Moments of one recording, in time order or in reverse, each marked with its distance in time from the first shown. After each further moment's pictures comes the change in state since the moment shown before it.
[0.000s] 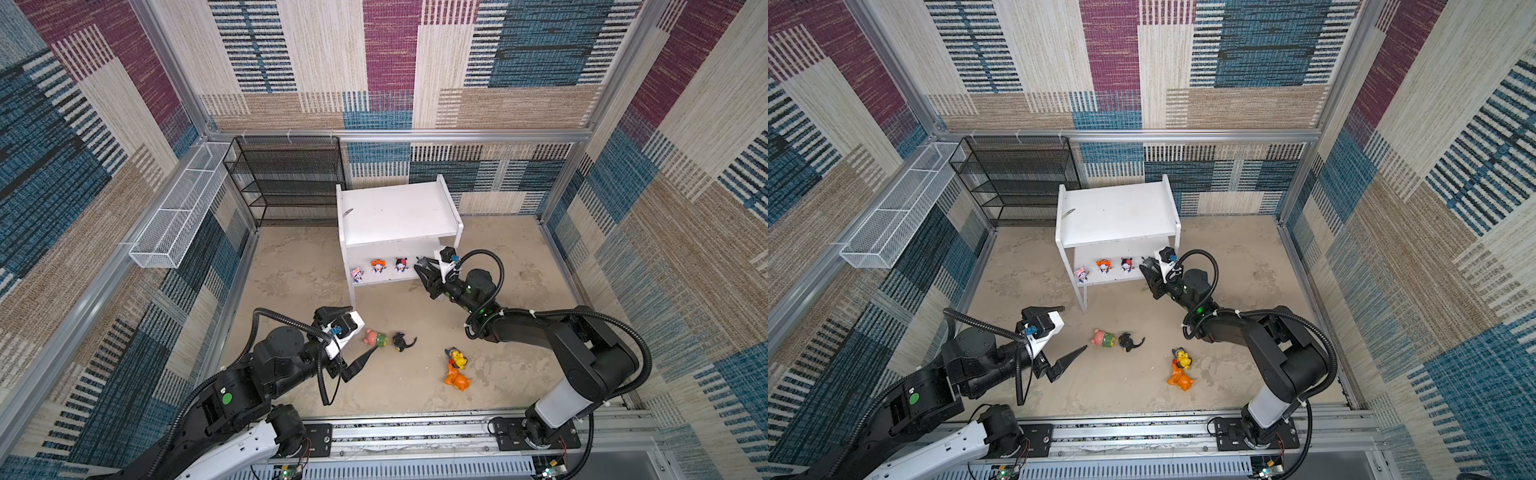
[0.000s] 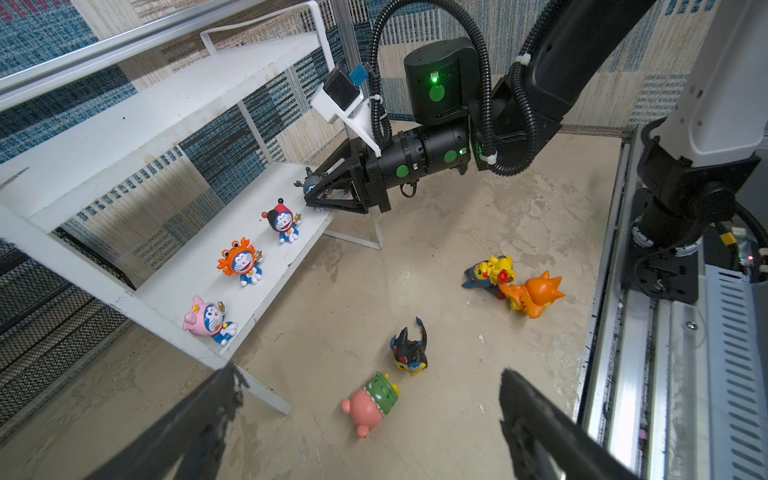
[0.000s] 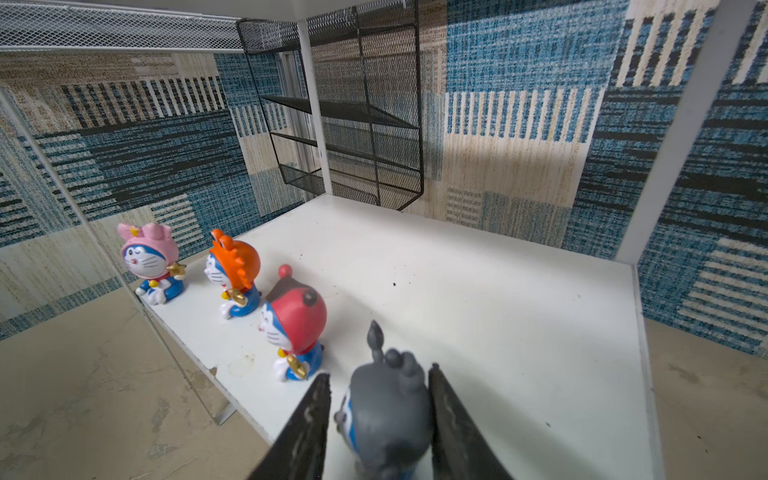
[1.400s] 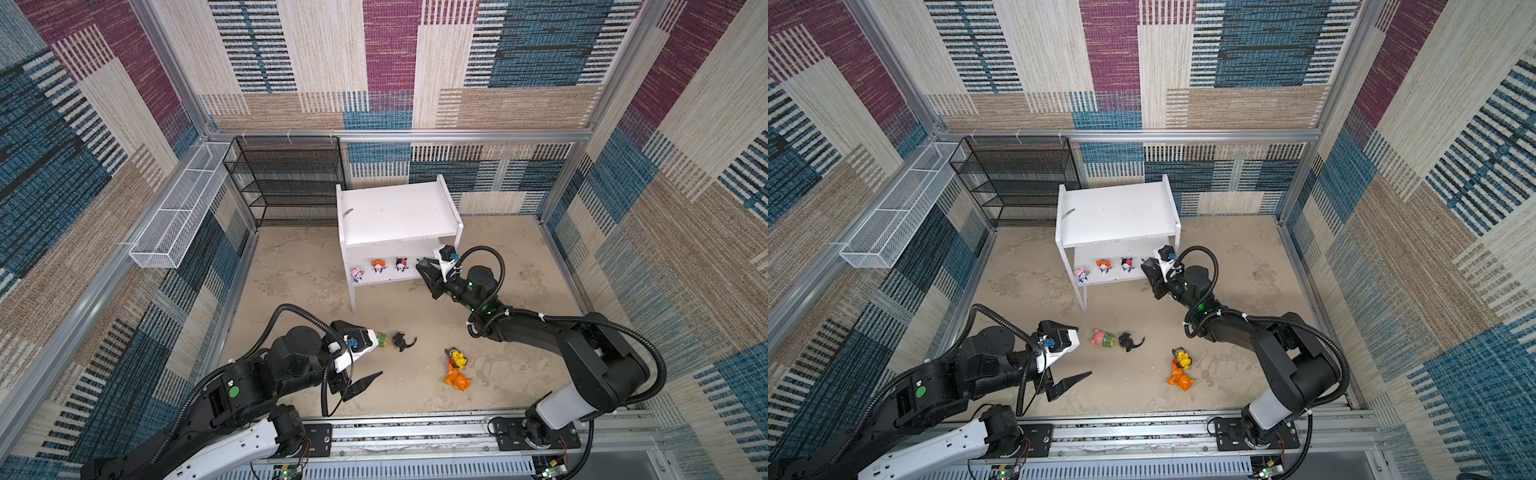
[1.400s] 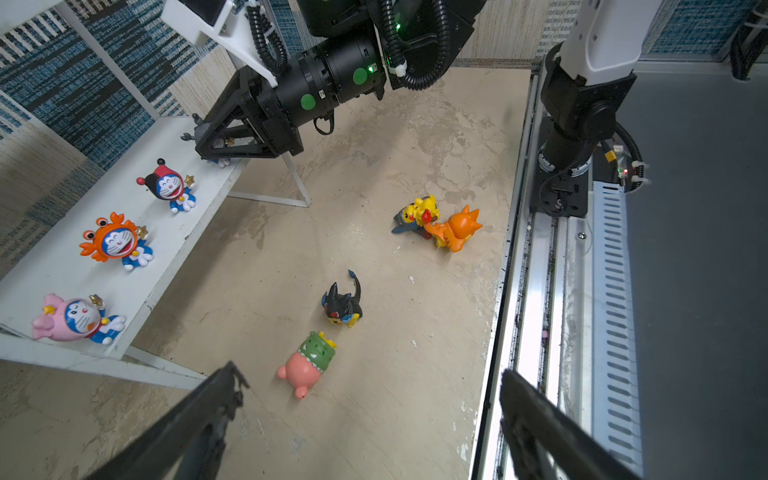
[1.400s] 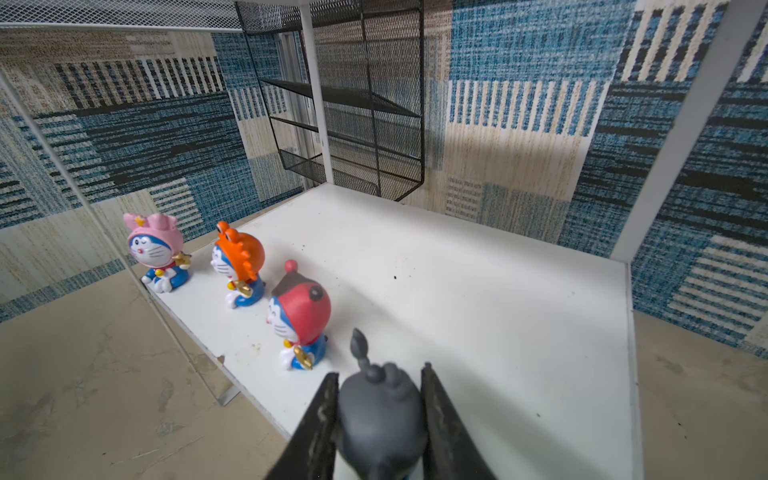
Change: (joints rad) left arm -0.073 0.074 0.037 -0.152 0.093 0.002; right arm 0.000 -0.060 0.016 -0.128 -0.008 -0.021
